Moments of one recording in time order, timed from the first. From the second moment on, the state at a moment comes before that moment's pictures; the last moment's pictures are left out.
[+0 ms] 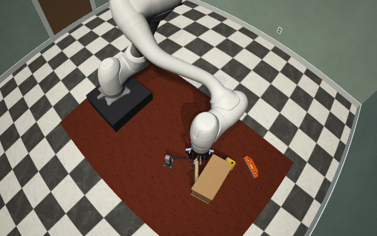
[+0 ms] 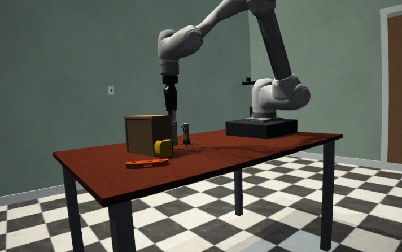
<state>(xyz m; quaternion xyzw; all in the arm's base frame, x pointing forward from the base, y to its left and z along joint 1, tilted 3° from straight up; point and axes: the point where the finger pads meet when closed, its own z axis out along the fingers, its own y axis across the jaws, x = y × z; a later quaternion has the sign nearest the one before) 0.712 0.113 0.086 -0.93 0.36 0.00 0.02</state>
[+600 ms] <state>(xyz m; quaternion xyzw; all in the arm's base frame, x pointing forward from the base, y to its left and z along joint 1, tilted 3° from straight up) 0.716 0.117 0.086 -0.93 0.38 0.00 0.02</state>
